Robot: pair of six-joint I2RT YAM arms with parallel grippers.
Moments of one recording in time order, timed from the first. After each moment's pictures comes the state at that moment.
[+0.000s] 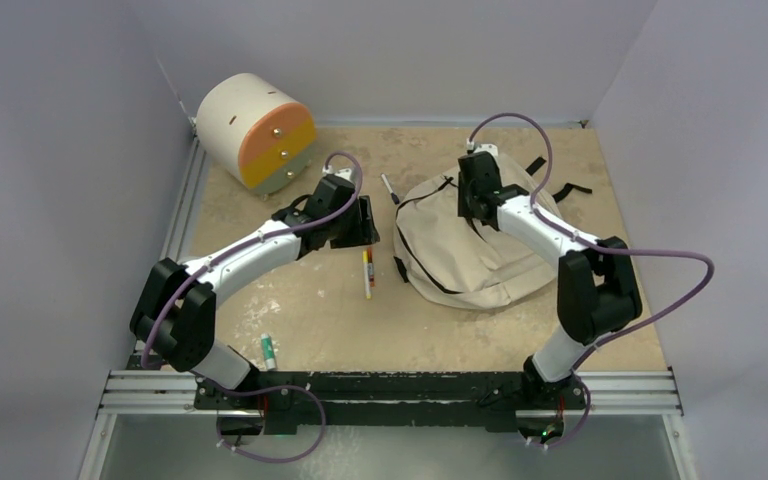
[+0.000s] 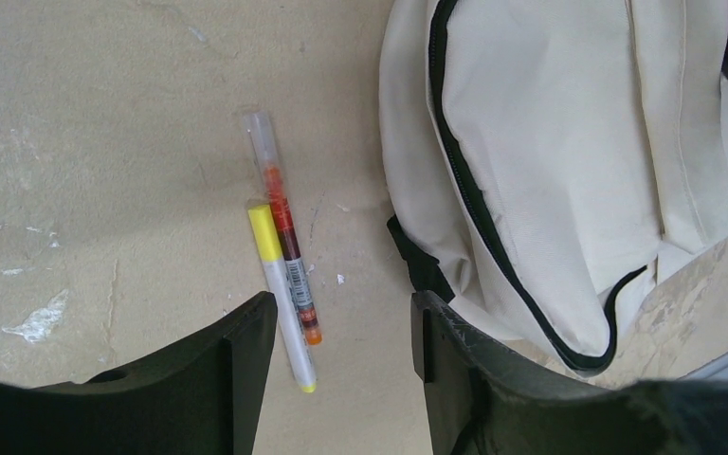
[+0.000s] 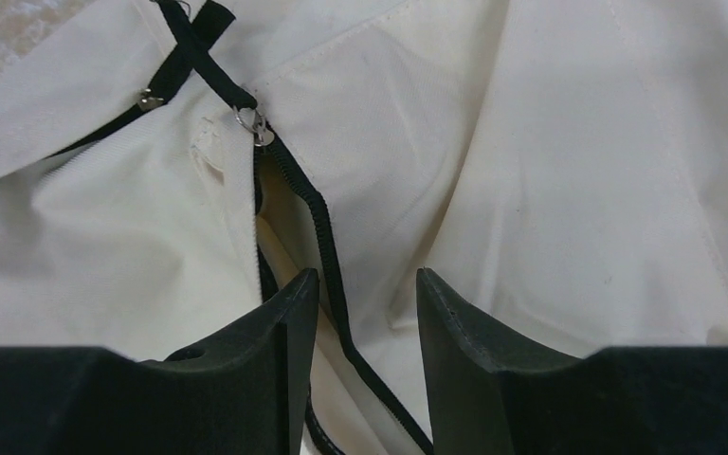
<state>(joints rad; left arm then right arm) -0.60 1.53 1.07 -0.34 0.01 -0.65 0.37 1.65 1.17 -0.36 0.37 0.26</state>
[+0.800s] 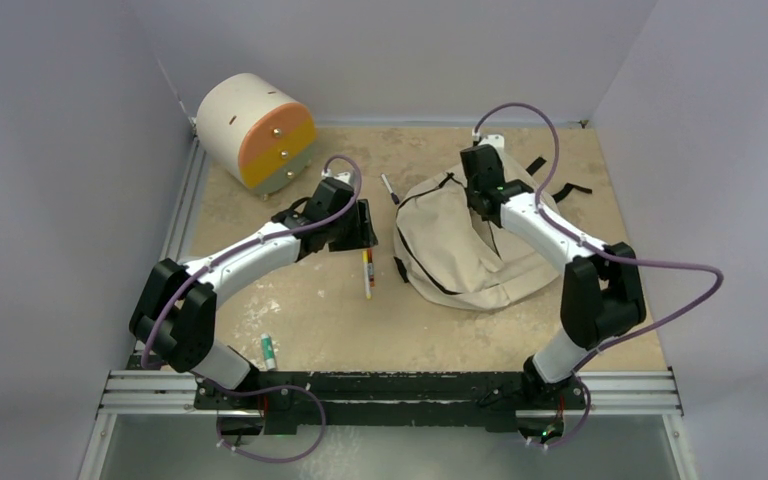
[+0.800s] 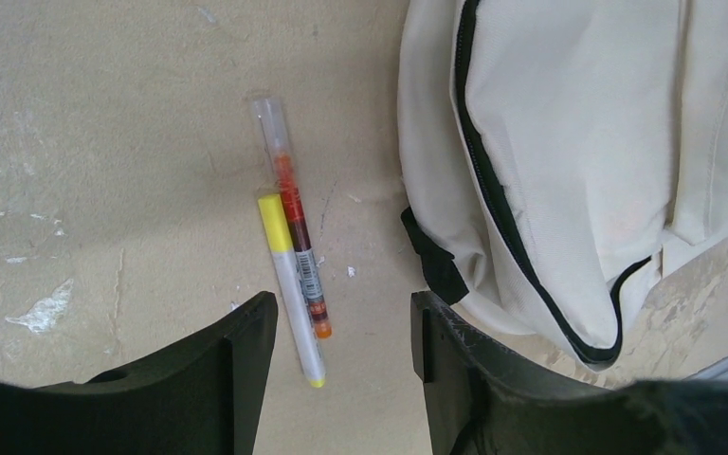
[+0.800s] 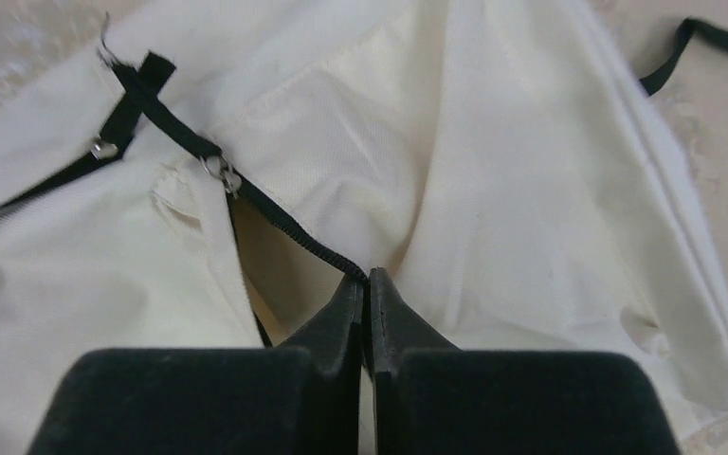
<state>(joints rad) -0.60 1.52 1.04 -0.34 0.01 -0.65 0.37 1.65 1.20 -0.39 0.48 0.24</state>
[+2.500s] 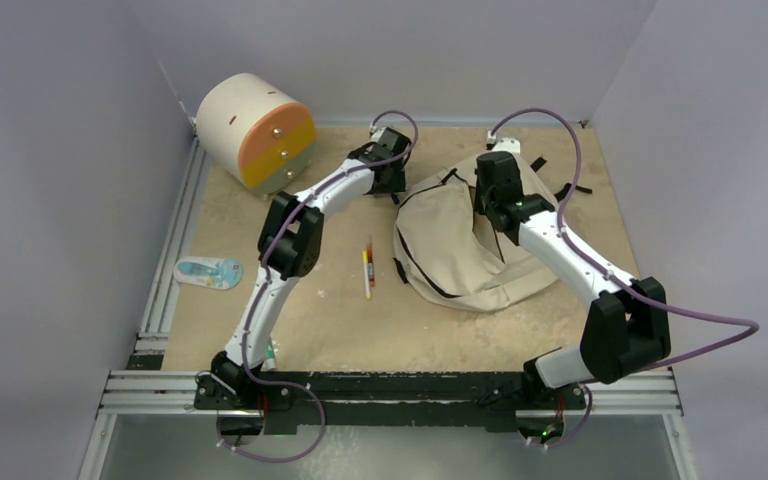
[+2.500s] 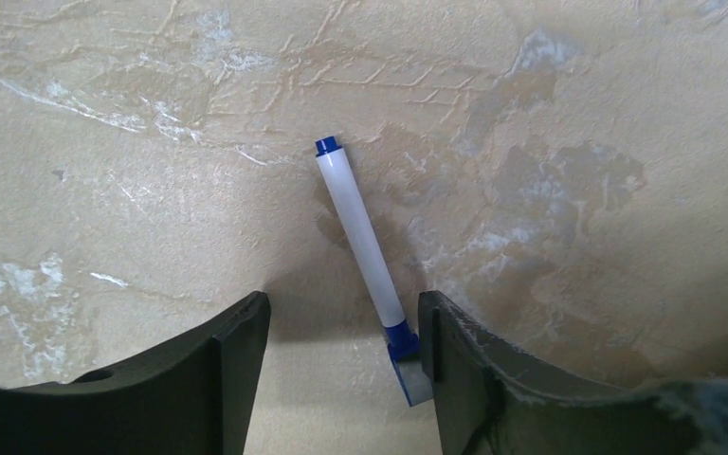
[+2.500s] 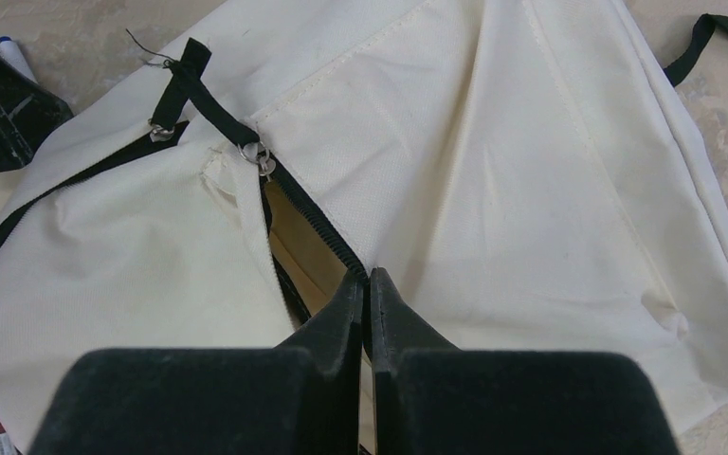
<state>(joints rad) -0.56 2.48 2.16 -0.61 -0.29 -0.56 0.37 1.44 1.10 -0.37 0.40 0.30</state>
